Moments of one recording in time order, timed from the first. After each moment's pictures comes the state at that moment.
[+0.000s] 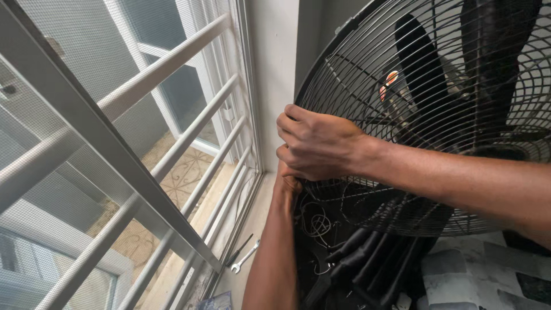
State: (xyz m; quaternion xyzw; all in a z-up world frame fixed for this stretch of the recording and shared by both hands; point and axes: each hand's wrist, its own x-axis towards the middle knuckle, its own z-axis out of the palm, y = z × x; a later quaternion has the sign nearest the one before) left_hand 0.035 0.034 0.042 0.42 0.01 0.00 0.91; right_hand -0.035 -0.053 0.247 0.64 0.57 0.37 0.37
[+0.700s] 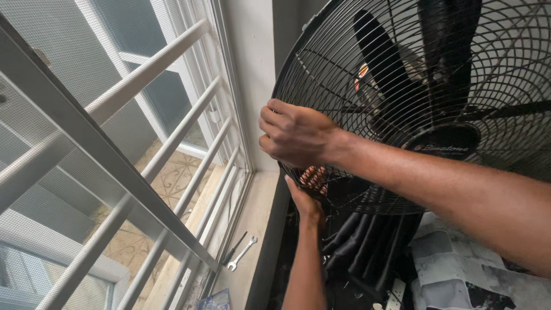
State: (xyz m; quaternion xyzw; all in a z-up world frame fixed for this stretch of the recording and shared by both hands) left_hand -0.016 -0.046 -0.049 0.24 0.03 0.03 0.97; right_hand -0.032 -0.058 0.230 0.66 0.54 0.43 0.30
